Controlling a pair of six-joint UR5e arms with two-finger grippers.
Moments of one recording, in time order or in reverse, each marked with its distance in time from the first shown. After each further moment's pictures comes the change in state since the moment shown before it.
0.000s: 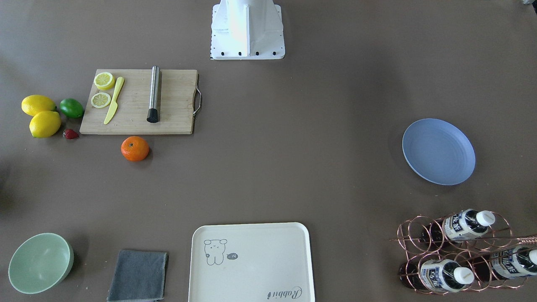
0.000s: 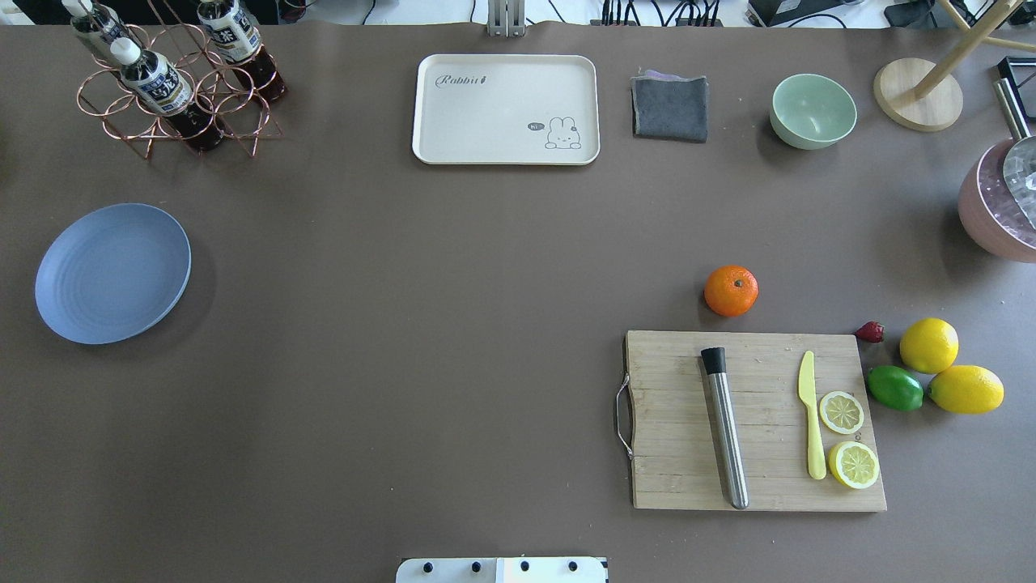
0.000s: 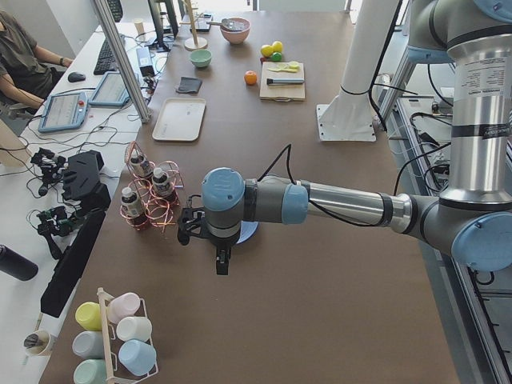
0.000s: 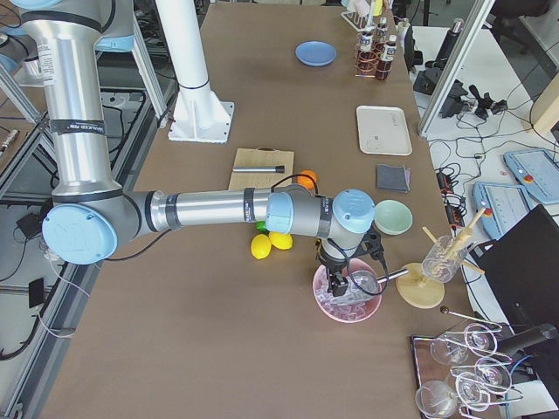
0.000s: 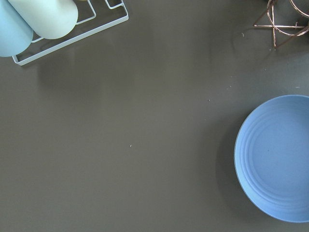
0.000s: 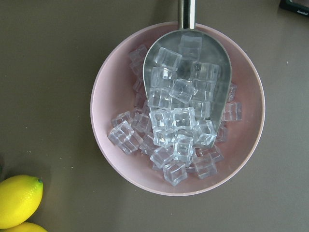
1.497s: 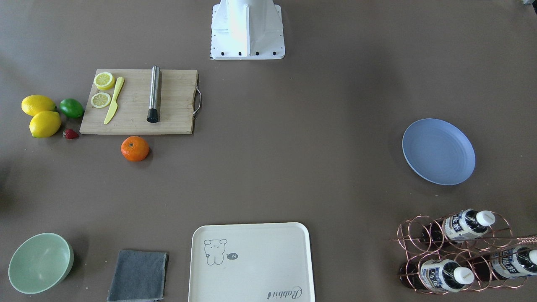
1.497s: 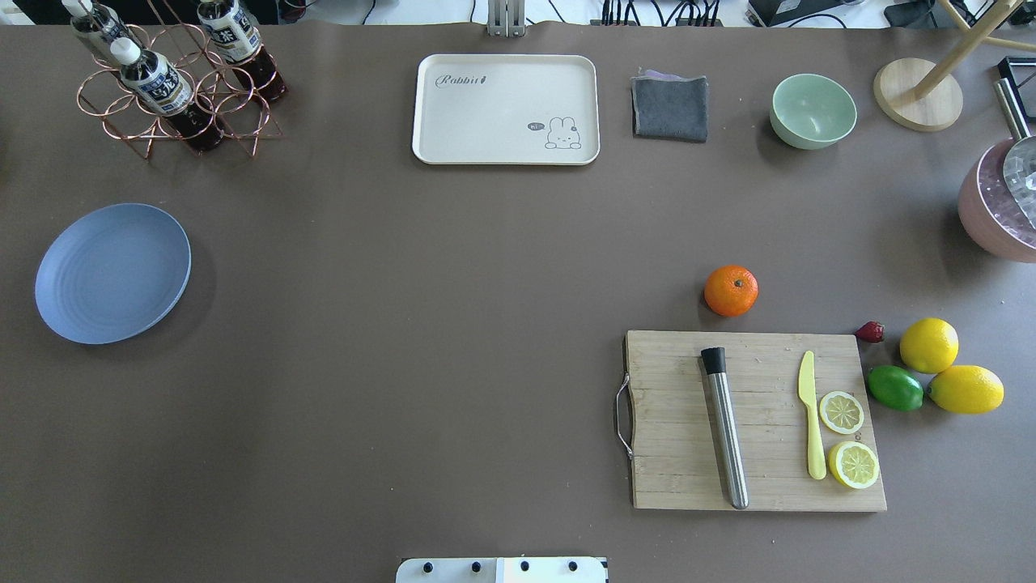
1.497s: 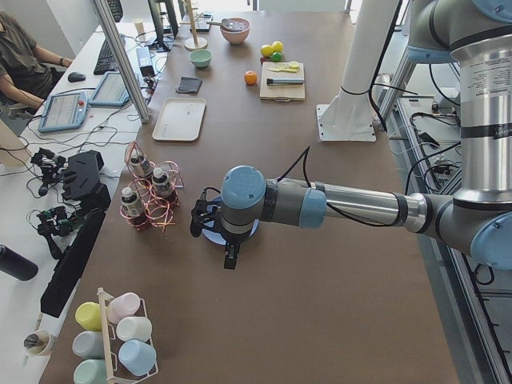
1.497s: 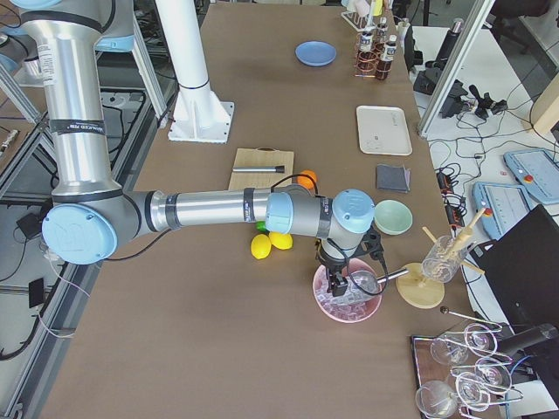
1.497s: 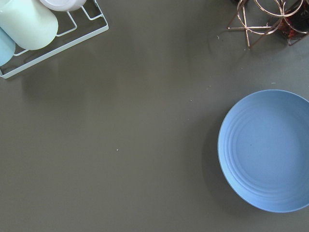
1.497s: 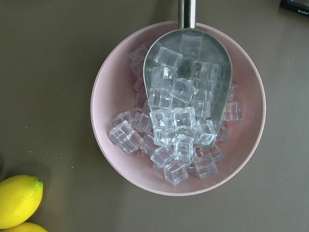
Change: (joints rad) left arm -0.001 0.085 -0.061 -0.123 -0.035 0.000; right arm -0.001 0.000 0.001 0.000 0.000 0.002
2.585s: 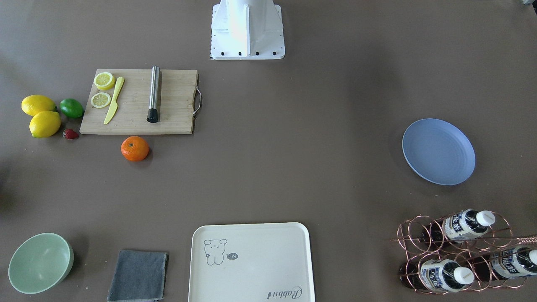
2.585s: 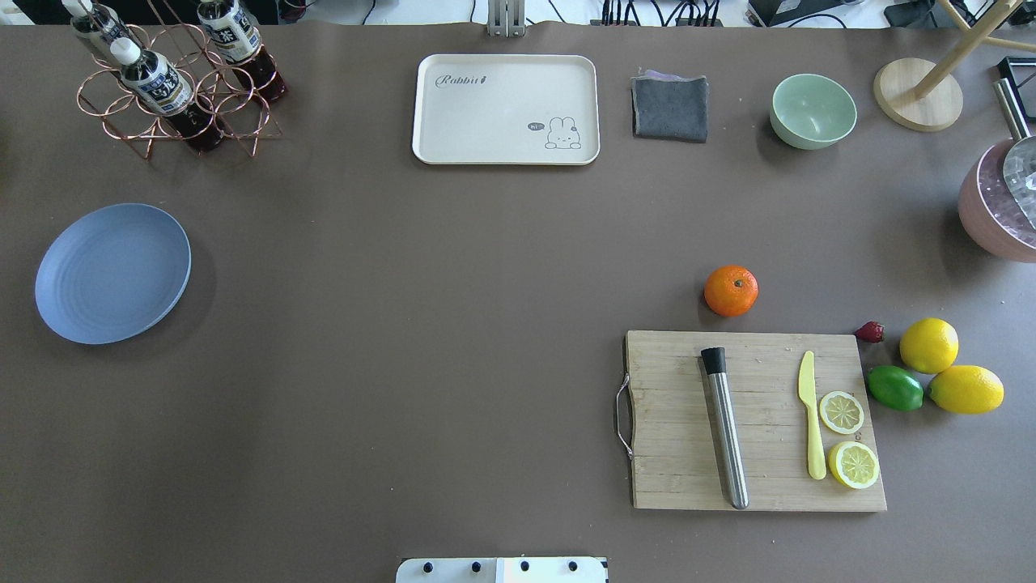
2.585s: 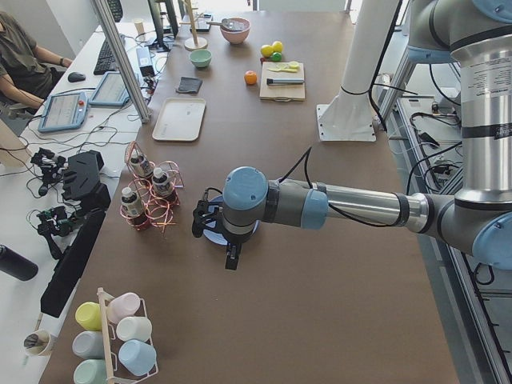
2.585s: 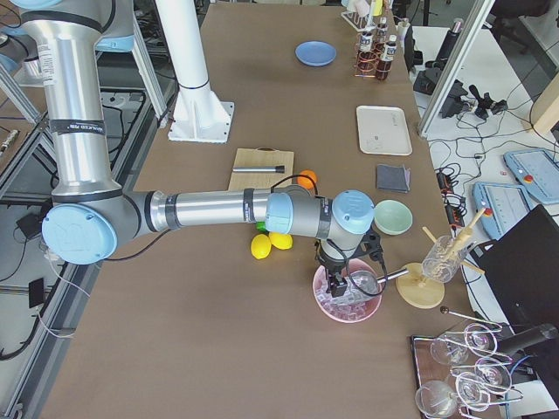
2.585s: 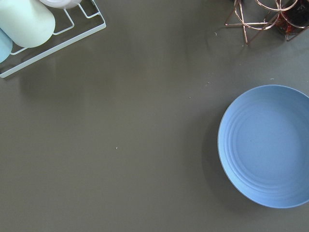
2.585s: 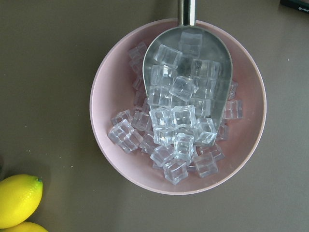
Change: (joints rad) left arm 0.002 0.006 -0.003 -0.005 -0.002 0.000; right arm -0.002 -0.001 -0.002 0.000 0.000 0.002
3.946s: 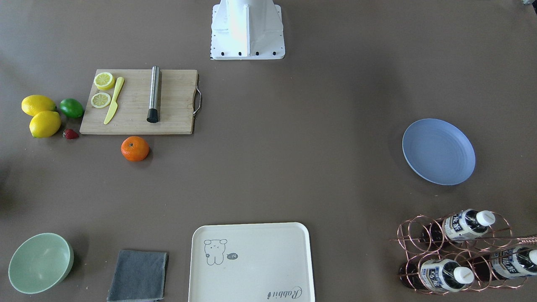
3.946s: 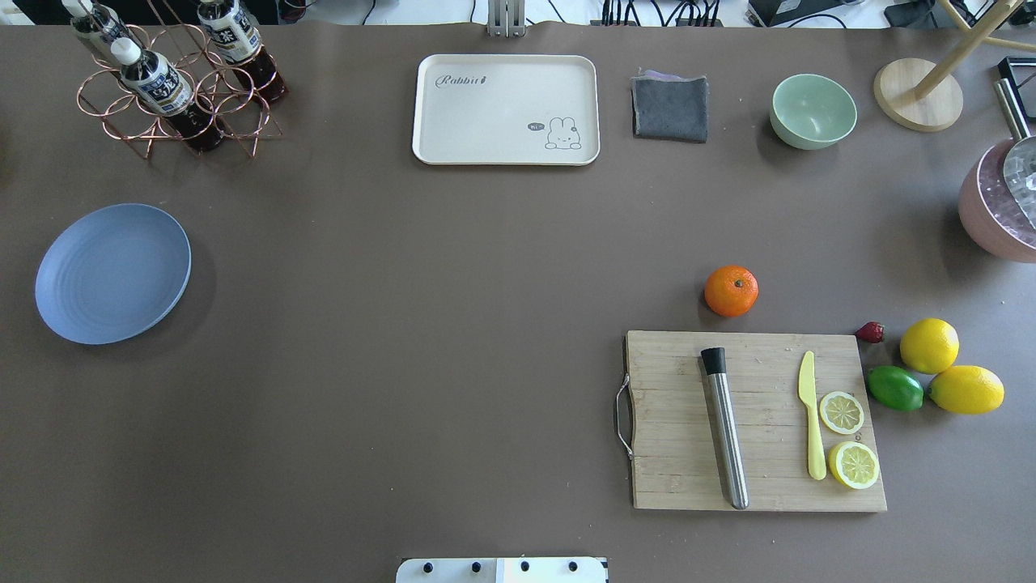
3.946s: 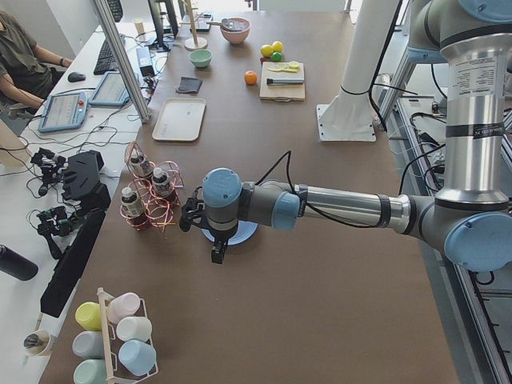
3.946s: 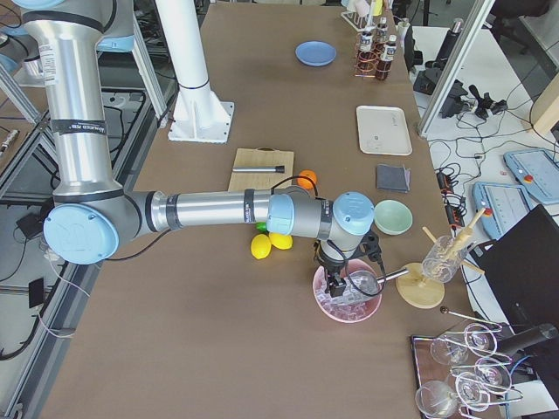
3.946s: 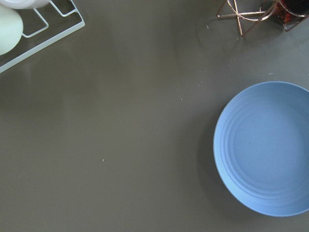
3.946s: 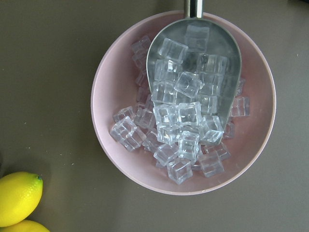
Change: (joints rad) left arm 0.159 -0.111 0.136 -0.095 0.017 -0.079; right arm -0.020 -0.001 -0.009 0.001 0.000 -0.001
